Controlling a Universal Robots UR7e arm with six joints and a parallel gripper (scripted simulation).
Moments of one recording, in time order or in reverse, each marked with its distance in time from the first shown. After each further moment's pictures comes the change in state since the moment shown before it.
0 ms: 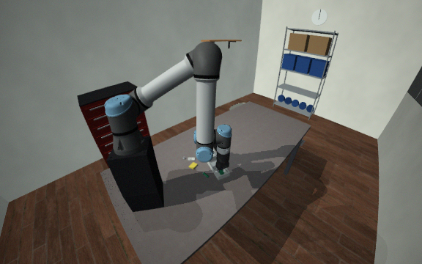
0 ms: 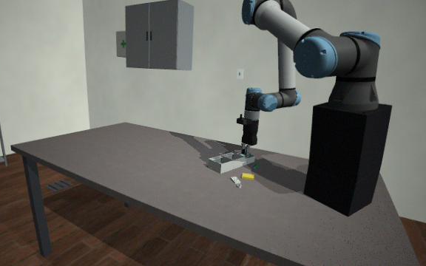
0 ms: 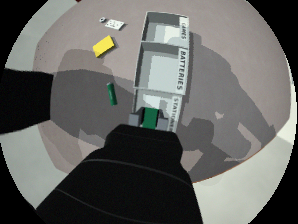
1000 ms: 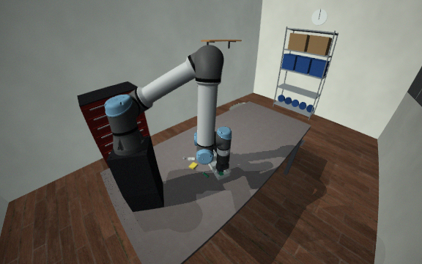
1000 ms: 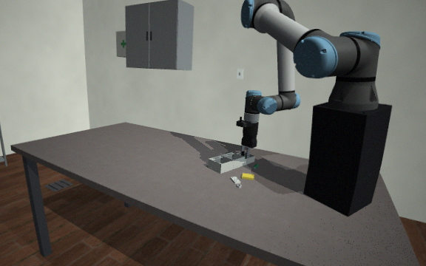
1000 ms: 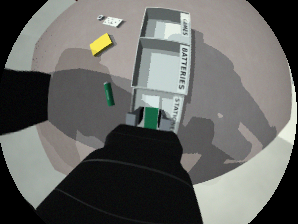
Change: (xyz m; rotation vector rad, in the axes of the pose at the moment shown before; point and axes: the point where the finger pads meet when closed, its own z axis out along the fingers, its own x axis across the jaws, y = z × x) arm 0.000 0.000 0.013 0.000 0.000 0.000
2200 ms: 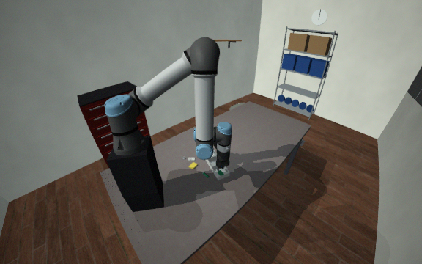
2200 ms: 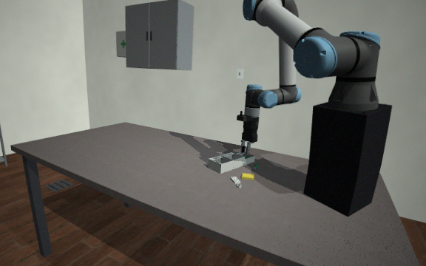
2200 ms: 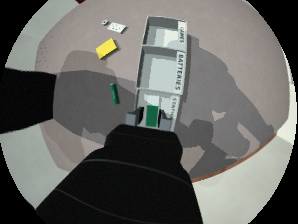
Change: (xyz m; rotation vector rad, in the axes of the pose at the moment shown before) arm 0.000 0.000 -0.028 0.000 0.000 0.000
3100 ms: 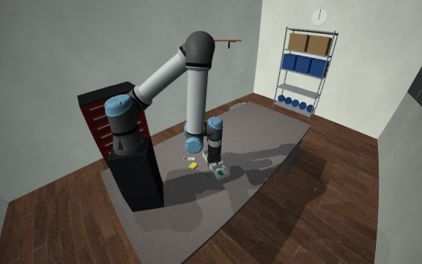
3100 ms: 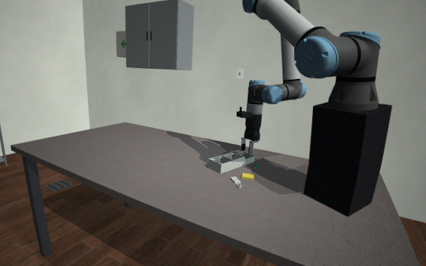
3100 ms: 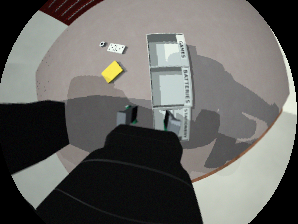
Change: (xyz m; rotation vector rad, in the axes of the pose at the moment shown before) arm -0.035 -0.035 -0.024 0.011 -0.012 0.206
